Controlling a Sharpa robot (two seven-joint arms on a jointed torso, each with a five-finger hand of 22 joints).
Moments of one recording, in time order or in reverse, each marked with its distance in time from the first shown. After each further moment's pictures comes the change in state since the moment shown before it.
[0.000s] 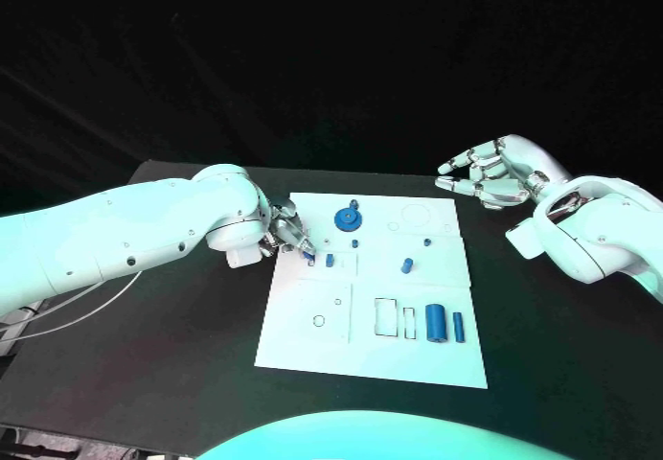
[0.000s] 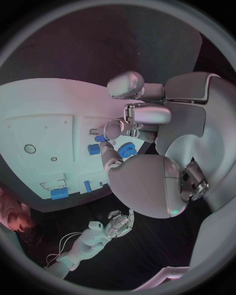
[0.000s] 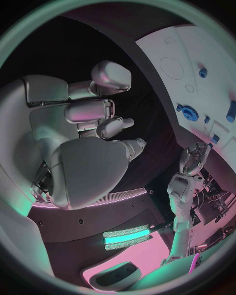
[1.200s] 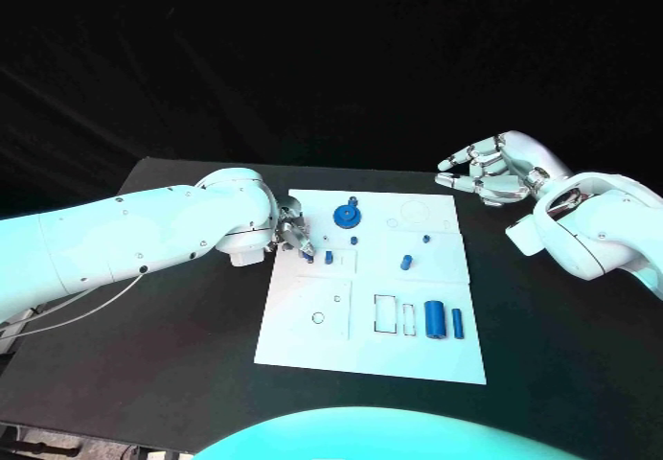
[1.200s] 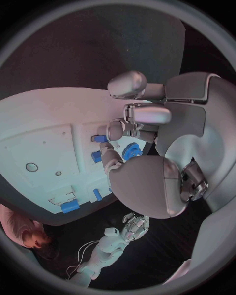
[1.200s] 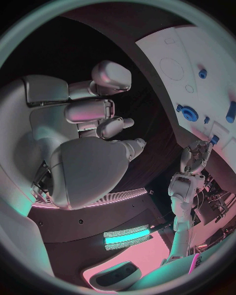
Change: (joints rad) left arm -0.008 0.032 -0.005 0.005 -0.152 0.022 -0.028; left_hand -0.021 0.000 0.014 -0.023 0.004 0.004 -0.003 0.021 -0.007 0.022 -0.004 0.023 0.024 0.000 0.000 0.000 0.000 0.000 0.014 0.000 0.012 0.026; right arm 0.000 -0.003 0.000 0.002 0.000 0.000 0.001; right_hand 0.000 0.000 0.000 0.000 0.004 0.000 0.000 0.000 0.000 0.000 0.000 0.000 0.000 0.000 0.000 0.000 0.000 0.000 0.000 0.000 -0.004 0.000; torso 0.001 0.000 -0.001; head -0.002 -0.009
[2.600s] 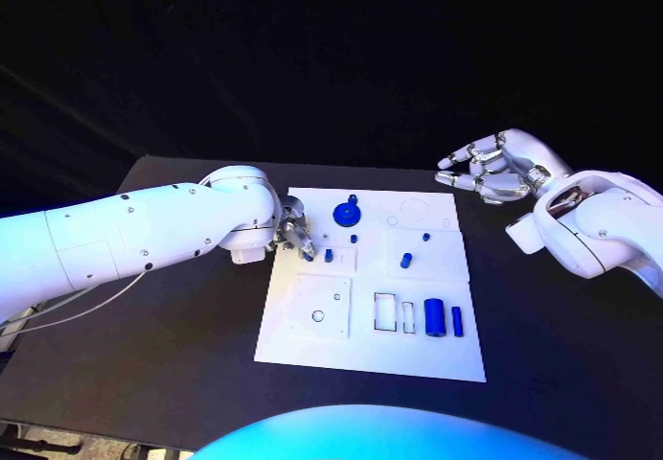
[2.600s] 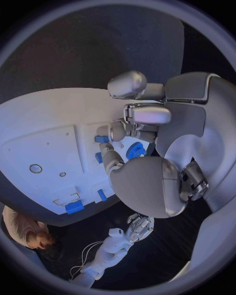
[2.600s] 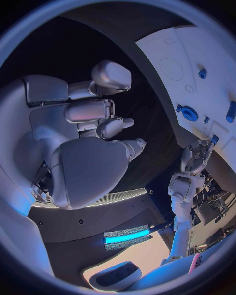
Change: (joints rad) left arm 0.000 0.018 -0.001 -0.017 -0.012 0.044 -0.003; left_hand -0.035 0.014 -0.015 -0.053 -0.019 0.000 -0.007 0.021 -0.032 0.018 -0.003 0.021 0.022 -0.004 -0.004 0.000 0.001 0.000 0.000 0.000 0.000 0.006; right arm 0.000 0.000 0.000 0.001 0.000 0.000 0.001; right_hand 0.000 0.000 0.000 0.000 0.004 0.000 0.000 0.000 0.000 0.000 0.000 0.000 0.000 0.000 0.000 0.000 0.000 0.000 0.000 0.000 0.000 0.000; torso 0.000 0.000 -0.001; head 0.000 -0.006
